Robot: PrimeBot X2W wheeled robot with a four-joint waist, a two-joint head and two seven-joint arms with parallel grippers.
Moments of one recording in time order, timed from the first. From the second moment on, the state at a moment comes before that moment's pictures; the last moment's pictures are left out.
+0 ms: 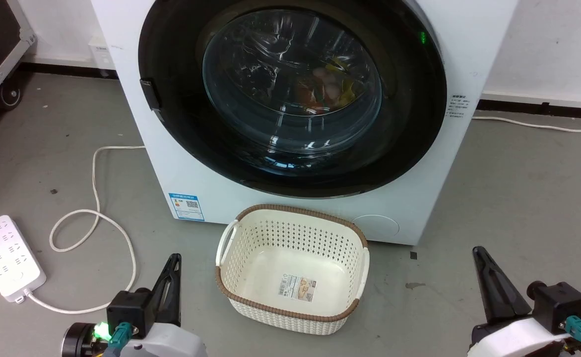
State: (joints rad) left arm 0.02 0.05 -0.03 0.05 -0.04 -0.04 -0.10; right arm 0.03 -0.05 -0.03 0.00 0.07 0.13 -0.10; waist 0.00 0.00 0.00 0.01
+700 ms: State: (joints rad) left arm 0.02 0.05 -0.02 0.03 -0.03 -0.02 -0.05; right arm 0.03 -0.05 -0.02 0.00 0.04 0.13 -0.05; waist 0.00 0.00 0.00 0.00
